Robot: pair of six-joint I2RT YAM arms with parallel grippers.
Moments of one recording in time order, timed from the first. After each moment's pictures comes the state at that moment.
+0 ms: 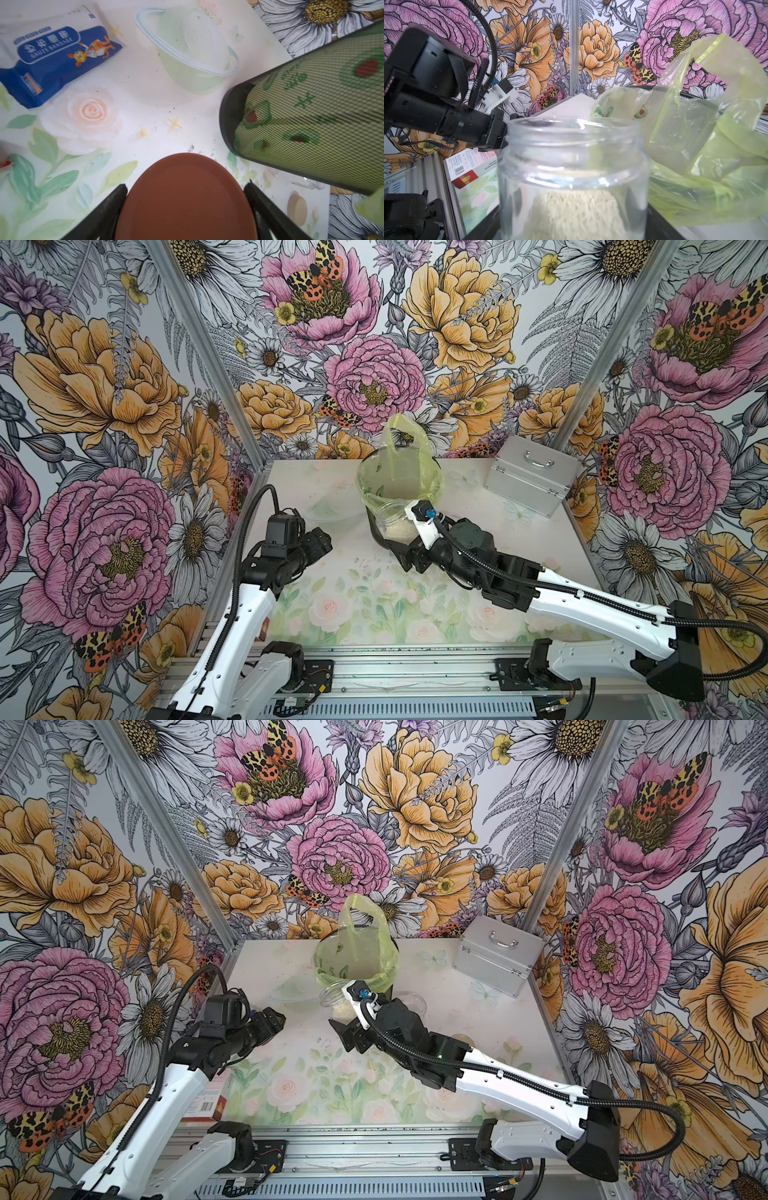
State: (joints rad) left arm -0.13 0.92 0.80 -0.77 0.02 -0.70; right arm 1.06 1.19 1.06 -0.13 0.22 0.08
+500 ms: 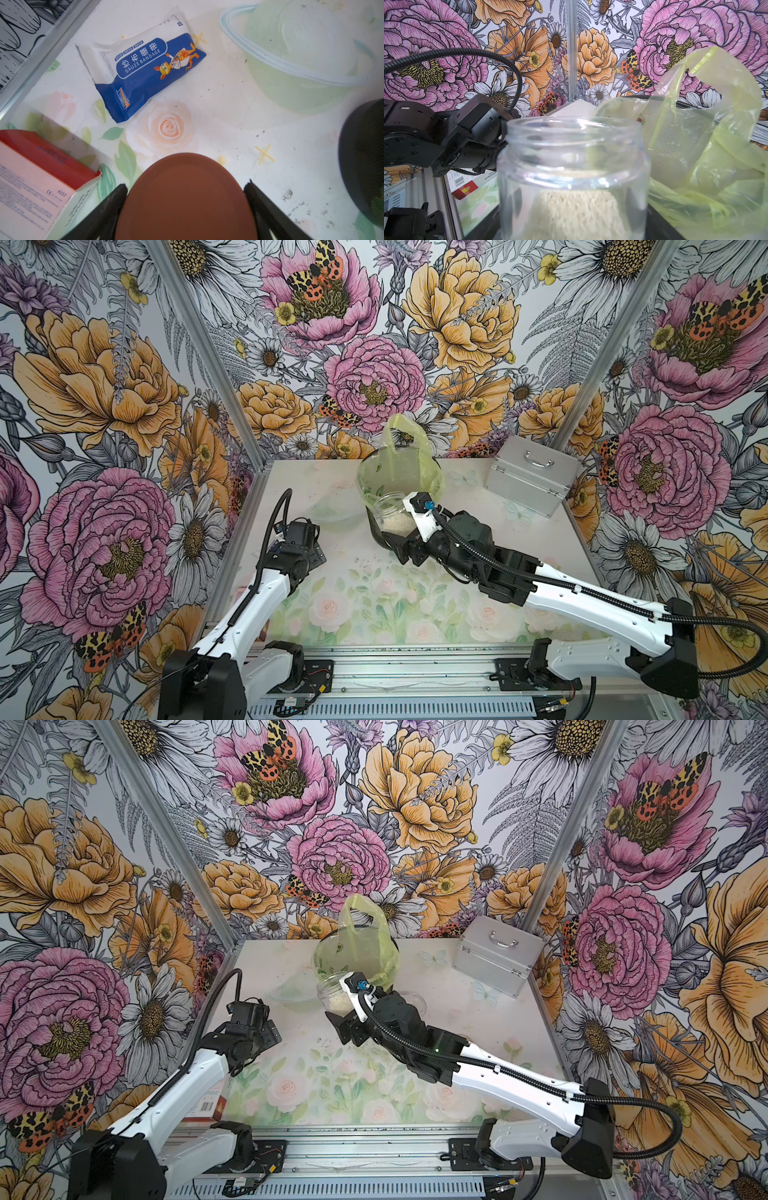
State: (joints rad) left arm -0.19 1.12 0.69 -0.66 -0.34 -0.66; right arm 1.04 1.23 1.12 -0.14 0.21 0.09
